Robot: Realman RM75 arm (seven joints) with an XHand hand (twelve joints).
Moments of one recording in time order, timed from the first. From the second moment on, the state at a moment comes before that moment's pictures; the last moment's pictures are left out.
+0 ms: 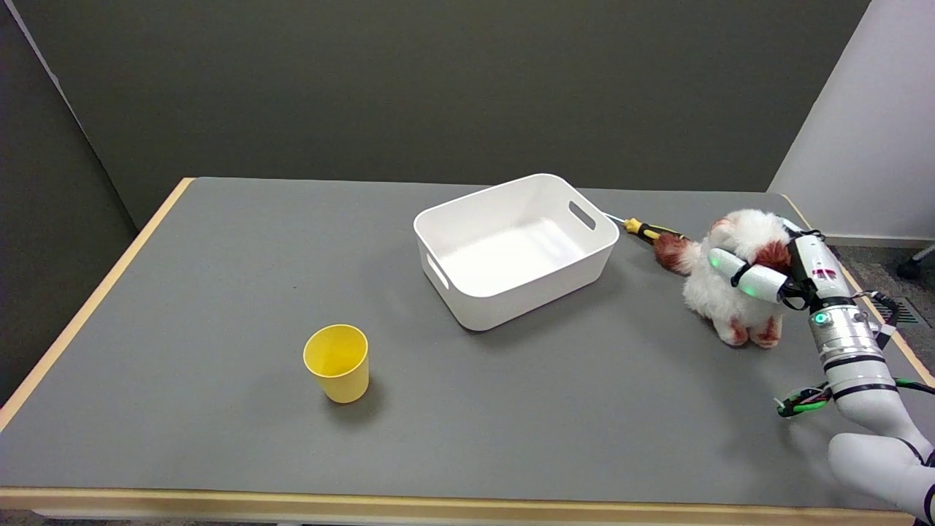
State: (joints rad) arm -0.13 -0.87 -1.69 0.83 0.93 0.92 0.72
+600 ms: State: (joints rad) arm -0.16 -0.84 -1.58 0.96 0.97 1.15 0.70
